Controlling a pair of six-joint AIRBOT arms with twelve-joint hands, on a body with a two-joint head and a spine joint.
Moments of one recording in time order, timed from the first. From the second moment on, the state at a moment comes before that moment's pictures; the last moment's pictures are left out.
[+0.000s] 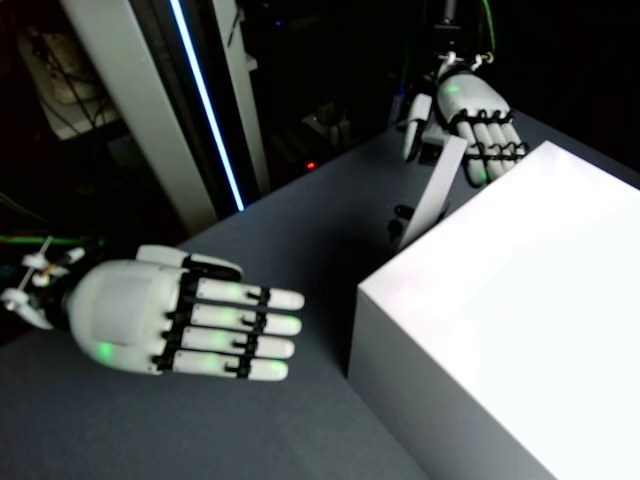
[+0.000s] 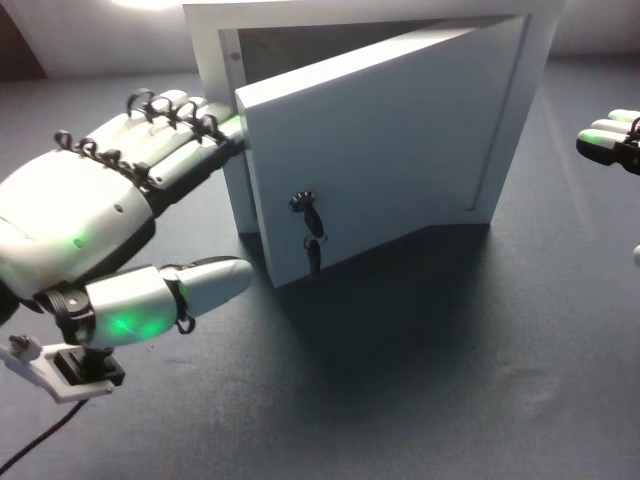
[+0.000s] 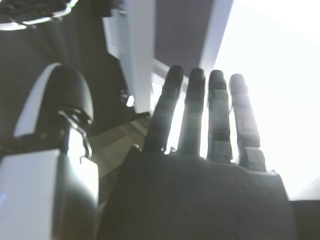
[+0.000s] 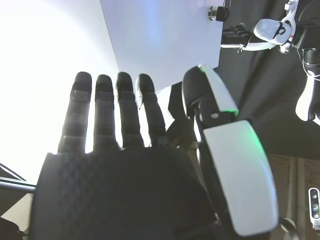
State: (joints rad) left arm 0.88 -0.91 0.94 -0.10 -1.14 0.94; right arm -1.12 -0.93 1.18 0.02 1.33 -0.37
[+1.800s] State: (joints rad) left arm 0.78 -1.00 0.96 0.16 -0.97 0.83; right arm -1.12 -0.94 1.20 0.02 1.32 -0.35
